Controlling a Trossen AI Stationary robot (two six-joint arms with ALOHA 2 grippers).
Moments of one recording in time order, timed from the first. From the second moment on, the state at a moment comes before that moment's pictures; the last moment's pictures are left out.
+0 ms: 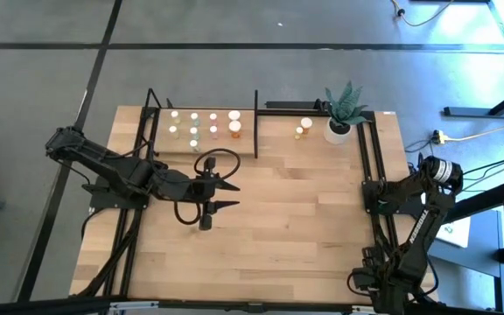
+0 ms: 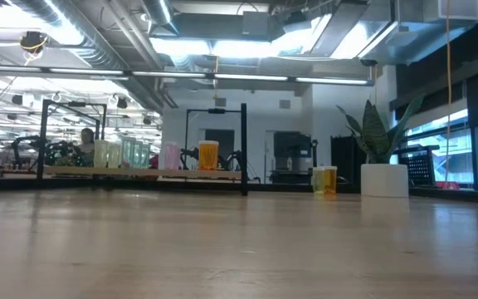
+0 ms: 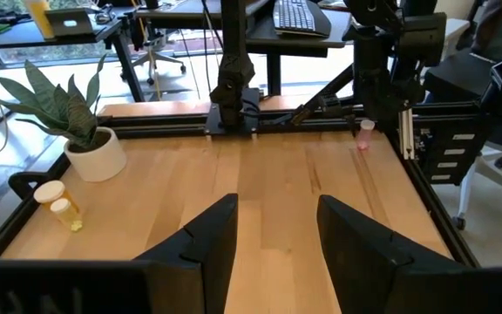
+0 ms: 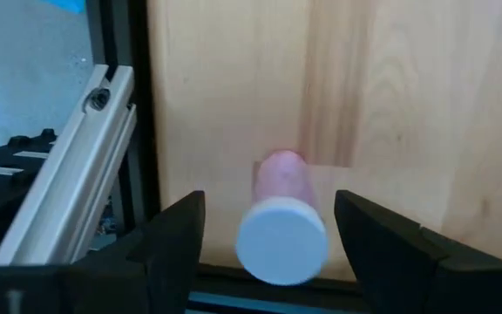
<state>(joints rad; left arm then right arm) -0.37 1.22 1.11 -0.23 -0.41 -0.10 1.26 1.64 0.97 -0.71 -0.03 1.23</state>
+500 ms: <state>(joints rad) -0.37 1.22 1.11 -0.23 -0.41 -0.10 1.26 1.64 0.97 -0.71 -0.02 1.27</state>
